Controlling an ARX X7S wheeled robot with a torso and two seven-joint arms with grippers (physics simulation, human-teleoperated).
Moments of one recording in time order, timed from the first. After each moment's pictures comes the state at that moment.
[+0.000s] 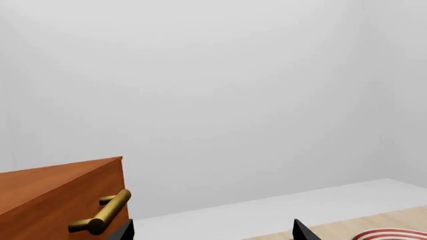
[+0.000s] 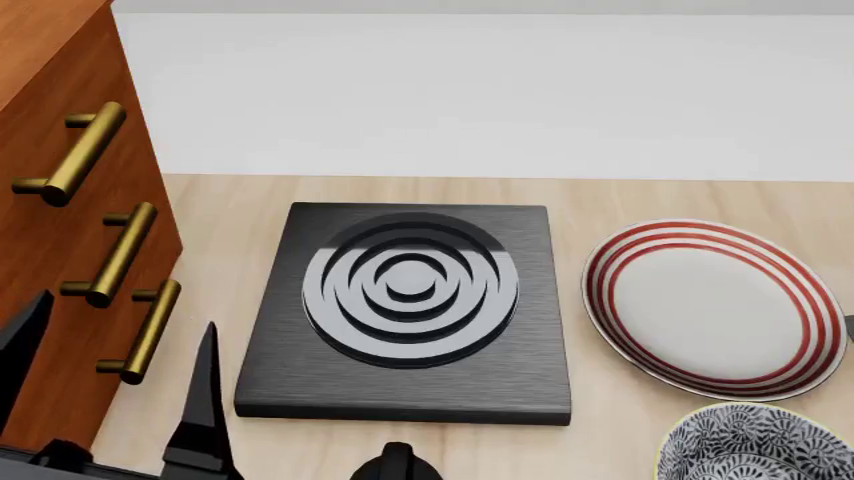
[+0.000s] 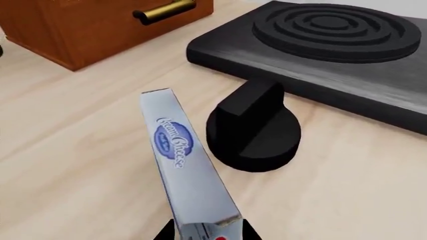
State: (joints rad) left arm -0.16 -0.40 0.43 0.71 -0.20 -0.38 -0.44; right arm -0.02 0.47 -0.49 -0.07 0.39 0.18 -0.15
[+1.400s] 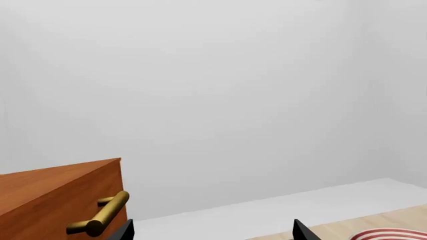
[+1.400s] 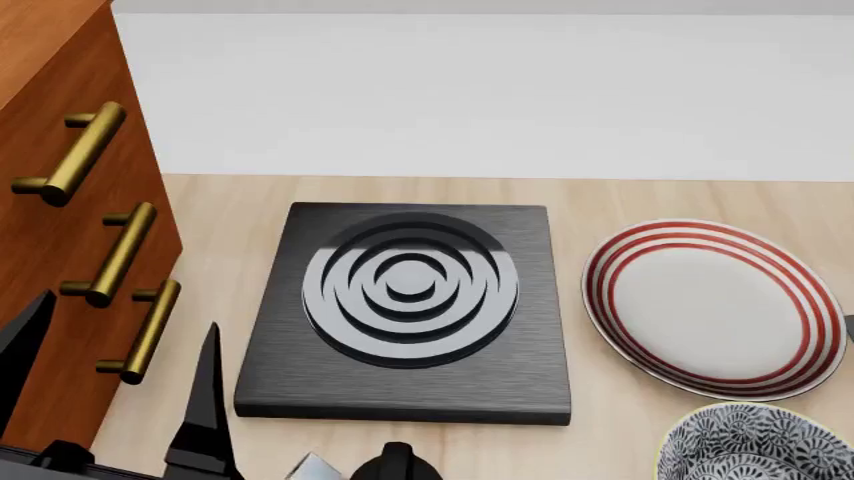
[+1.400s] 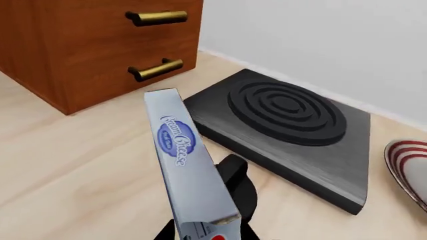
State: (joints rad) left arm -0.17 -0.41 0.44 0.71 -0.21 -0.37 -0.45; right arm -0.08 0.60 -0.46 -0.56 0.35 0.41 0.07
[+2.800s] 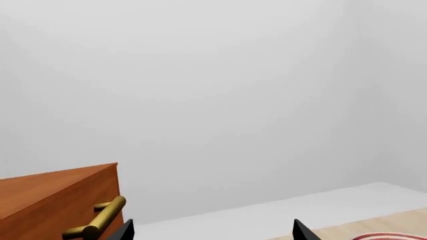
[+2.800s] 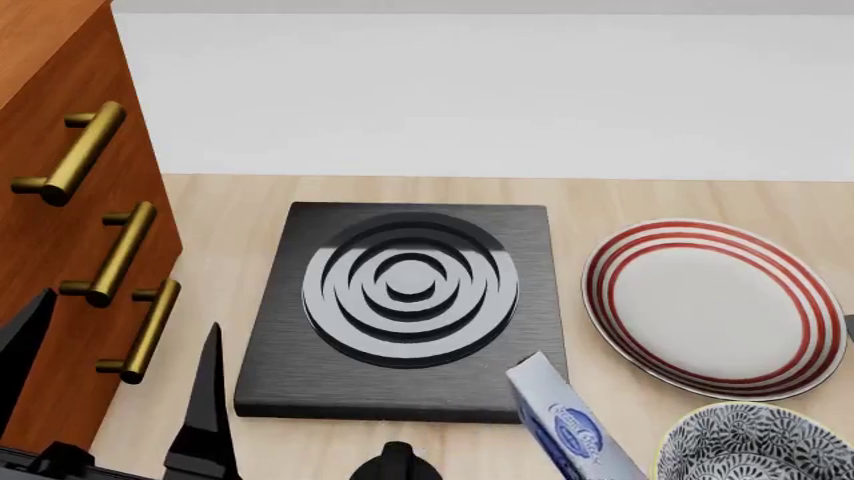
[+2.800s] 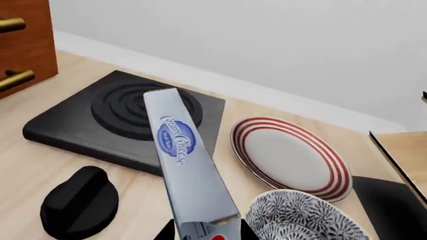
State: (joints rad) left arm -0.17 -0.42 0.46 0.71 -0.21 -0.35 -0.46; right arm -0.19 0.71 -0.03 -0.86 0.64 0.72 0.39
